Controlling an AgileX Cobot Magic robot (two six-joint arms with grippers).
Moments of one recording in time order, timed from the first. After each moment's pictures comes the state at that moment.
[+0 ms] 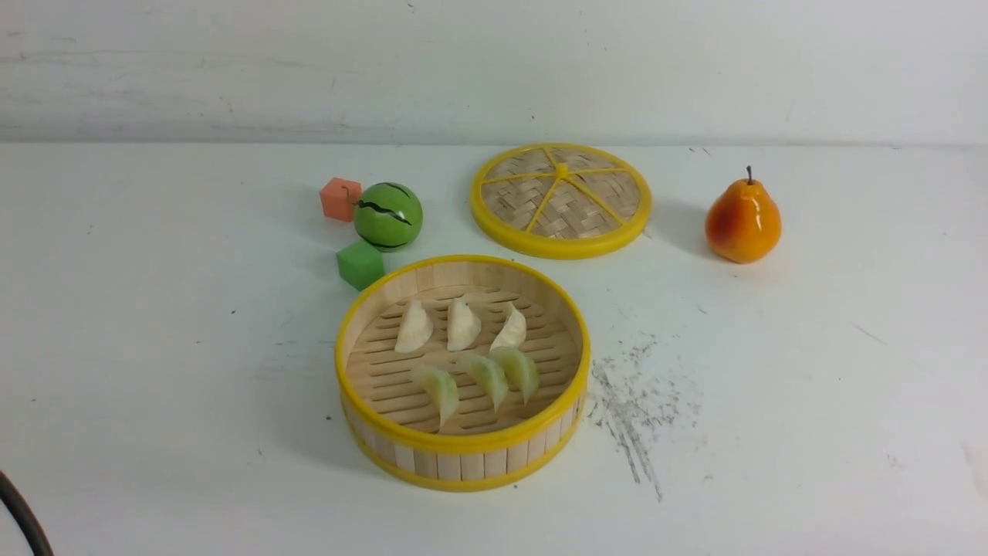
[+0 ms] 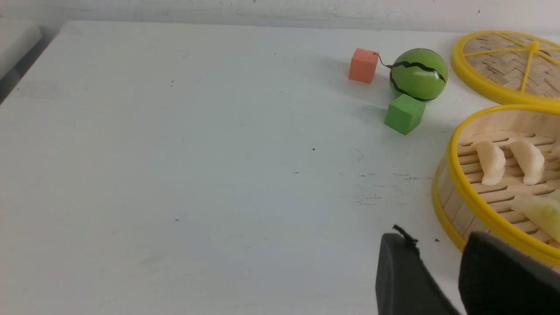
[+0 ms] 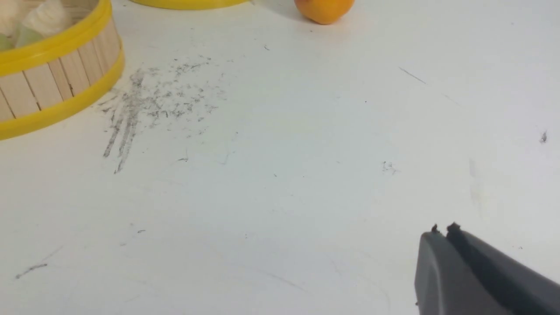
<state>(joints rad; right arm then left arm) 0.05 -0.01 0.02 0.07 0.37 -0.06 -0.52 0.43 -0.46 0.78 0.64 -0.90</state>
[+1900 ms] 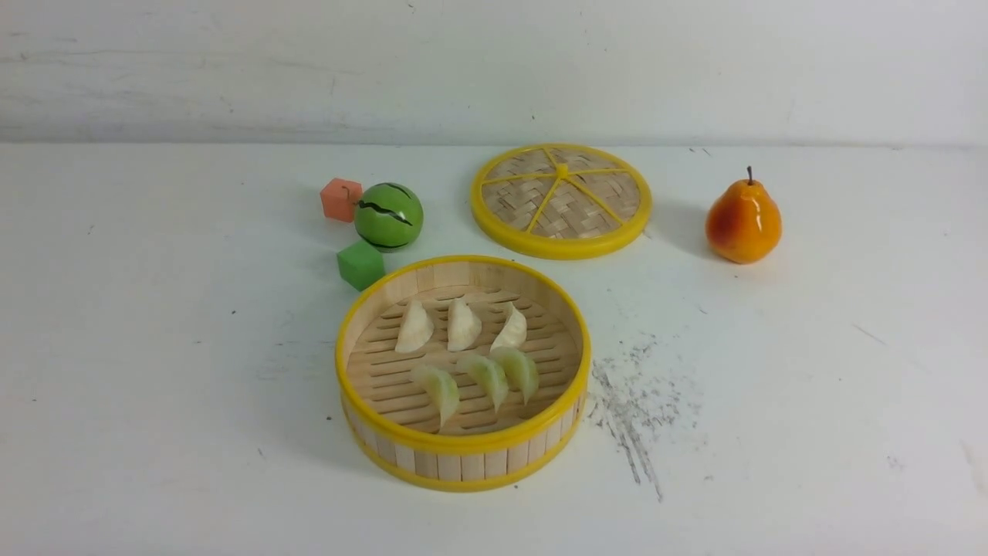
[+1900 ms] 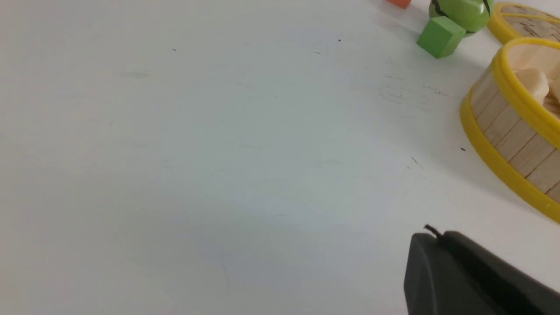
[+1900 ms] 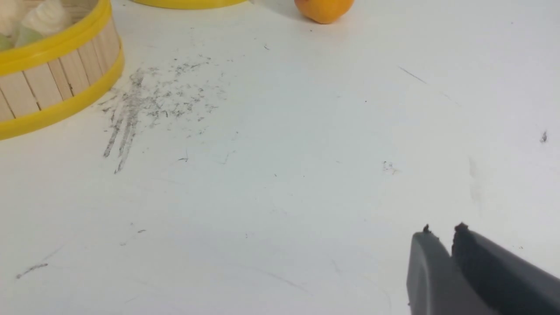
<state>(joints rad) 0.05 -0.01 0.02 0.07 0.38 -0.06 -0.02 -0.01 0.03 0.03 0.39 -0.34</state>
